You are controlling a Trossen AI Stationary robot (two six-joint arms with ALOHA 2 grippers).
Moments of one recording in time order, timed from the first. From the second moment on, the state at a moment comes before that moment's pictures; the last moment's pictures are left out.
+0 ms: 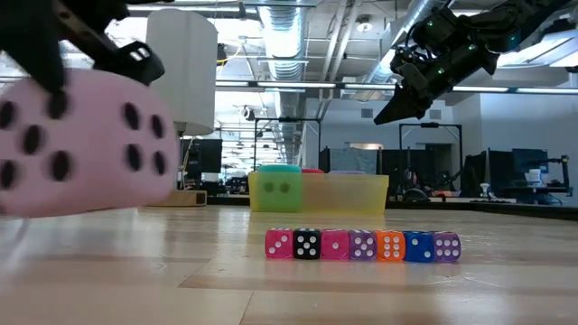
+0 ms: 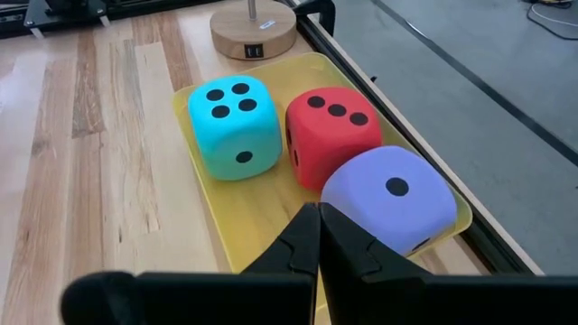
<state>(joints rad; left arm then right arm) -0.56 1.55 0.97 -0.48 -0.21 -0.50 -0.63 1.14 0.68 -0.10 -0.21 -0.14</state>
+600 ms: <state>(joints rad) -0.30 1.55 0.98 -0.05 -0.61 -0.14 -0.63 1.14 0.68 -0.07 -0.21 -0.14</state>
